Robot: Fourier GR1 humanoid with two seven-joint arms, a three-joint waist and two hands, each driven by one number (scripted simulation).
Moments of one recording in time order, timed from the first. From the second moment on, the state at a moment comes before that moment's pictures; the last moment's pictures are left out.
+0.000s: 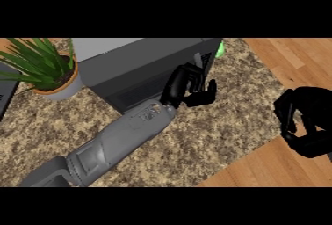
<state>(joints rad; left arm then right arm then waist) -1.05 0.05 -0.91 -0.73 0.72 0.61 -0.29 -0.31 -0.65 0.16 -1.50 -0.45 0.62 -0.51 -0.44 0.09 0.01</state>
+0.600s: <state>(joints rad) -1.03 0.07 -0.91 -0.74 0.75 0.68 -0.33 -0.30 -0.66 0.22 -1.62 -0.48 0.63 -0.47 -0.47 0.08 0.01</state>
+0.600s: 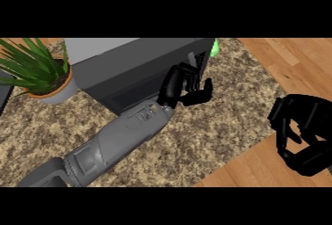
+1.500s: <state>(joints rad) -0.99 0.00 -0.75 -0.80 1.03 0.57 -0.28 -0.18 -0.66 0.37 -1.76 -0.51 0.67 -0.38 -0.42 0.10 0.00</state>
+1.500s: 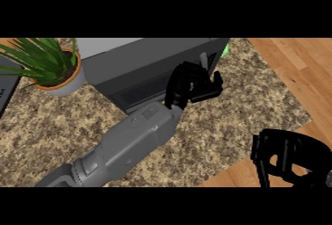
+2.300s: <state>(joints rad) -0.96 0.00 -0.78 -0.77 1.16 0.27 -0.33 -0.02 -0.58 0.46 -1.92 -0.46 0.56 -0.38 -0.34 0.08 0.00</state>
